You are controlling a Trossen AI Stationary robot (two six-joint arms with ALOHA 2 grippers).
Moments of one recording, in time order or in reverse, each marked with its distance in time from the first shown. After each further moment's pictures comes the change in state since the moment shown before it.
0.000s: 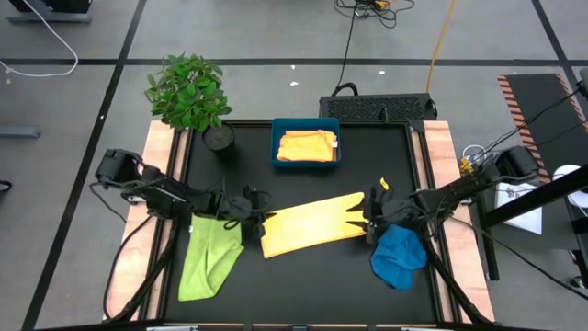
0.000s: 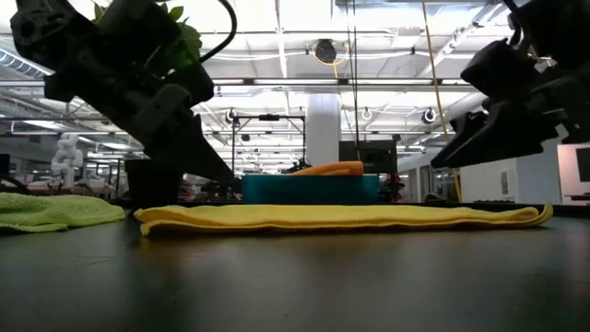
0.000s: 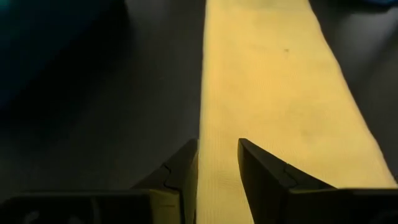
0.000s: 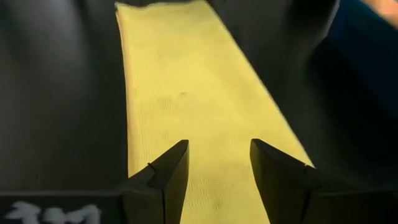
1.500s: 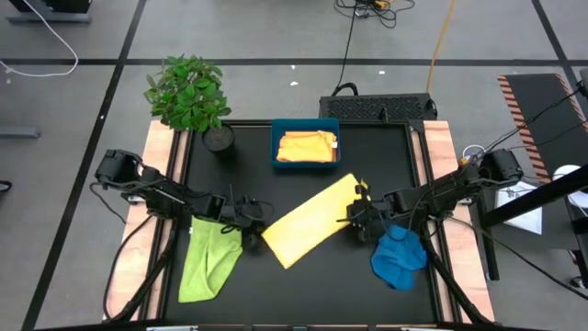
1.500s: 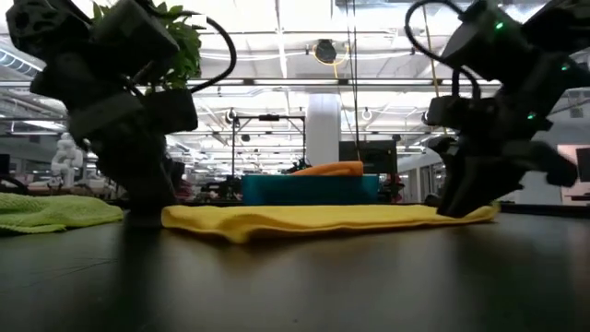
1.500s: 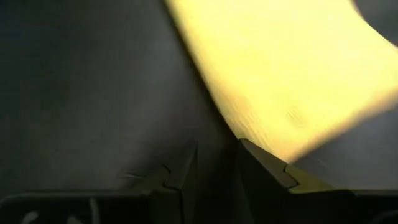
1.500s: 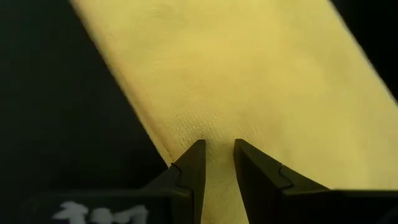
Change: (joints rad) left arm -0.053 0.000 0.027 -0.275 0.228 -0.153; right arm -0.117 0.269 0.258 -0.459 -0.065 -0.097
